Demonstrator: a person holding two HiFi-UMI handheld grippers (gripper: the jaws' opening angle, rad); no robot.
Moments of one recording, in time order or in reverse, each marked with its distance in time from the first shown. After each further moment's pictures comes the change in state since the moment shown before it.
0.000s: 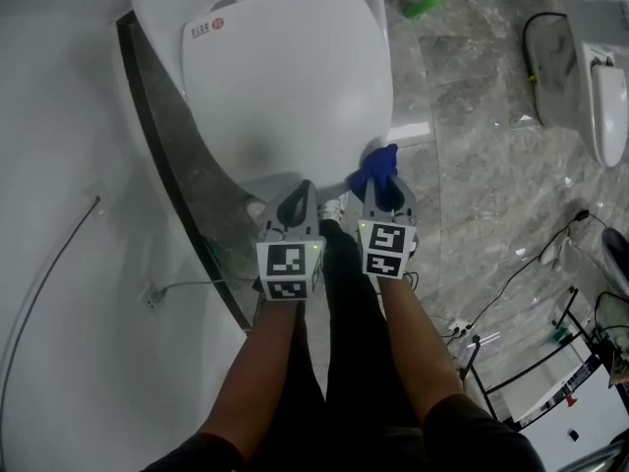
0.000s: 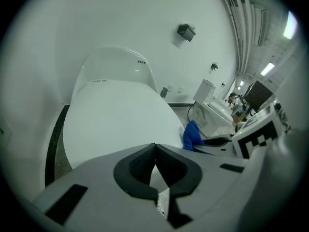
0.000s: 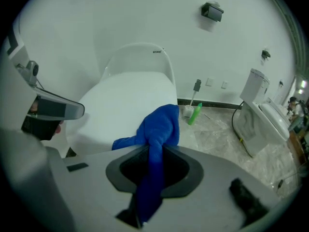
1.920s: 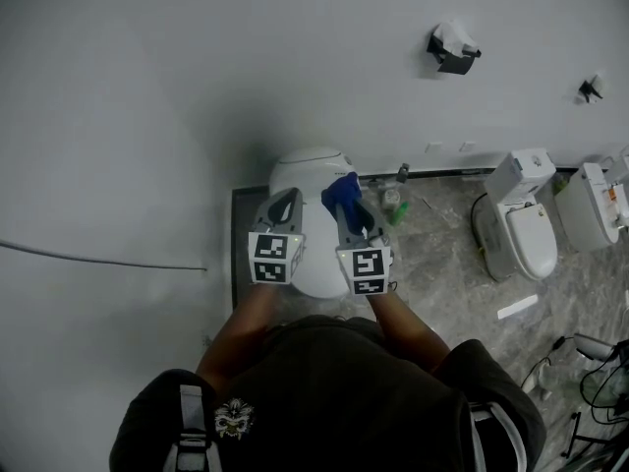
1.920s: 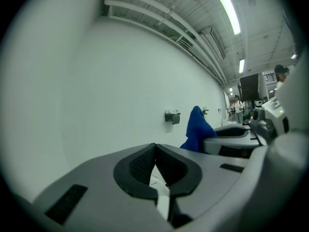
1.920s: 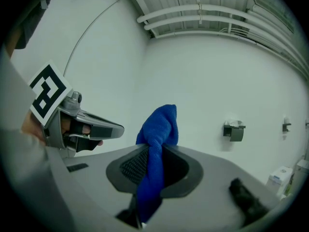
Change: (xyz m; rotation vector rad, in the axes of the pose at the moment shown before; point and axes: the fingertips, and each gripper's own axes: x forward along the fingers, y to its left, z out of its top) left arm -0.344 -0.079 0.445 0.349 -0.645 0.153; right arm -0.400 0.027 0.456 -0.222 -0.883 0.213
